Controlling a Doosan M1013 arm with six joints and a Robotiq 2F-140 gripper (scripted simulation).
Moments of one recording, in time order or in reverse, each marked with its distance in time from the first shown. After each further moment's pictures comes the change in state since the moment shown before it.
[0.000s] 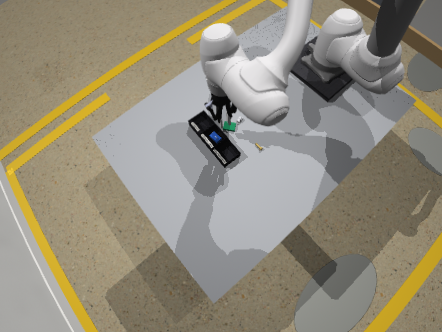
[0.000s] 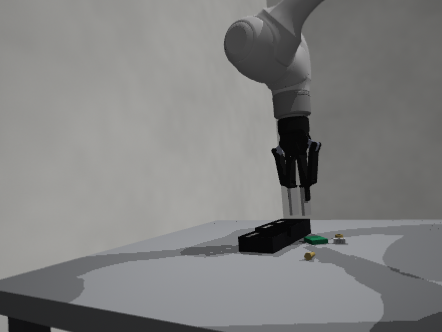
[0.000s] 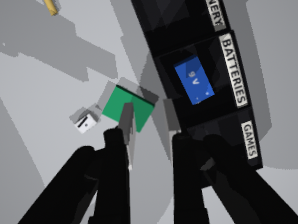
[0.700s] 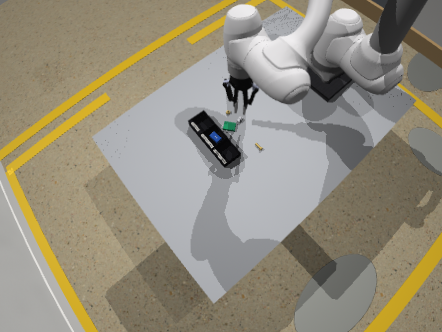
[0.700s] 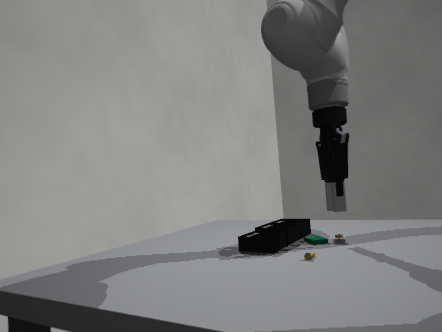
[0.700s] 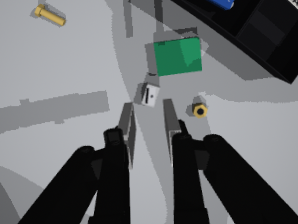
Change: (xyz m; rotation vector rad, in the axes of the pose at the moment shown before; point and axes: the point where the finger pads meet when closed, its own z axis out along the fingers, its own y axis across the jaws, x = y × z) arm -0.026 -0.080 -0.008 0.005 0.017 0.650
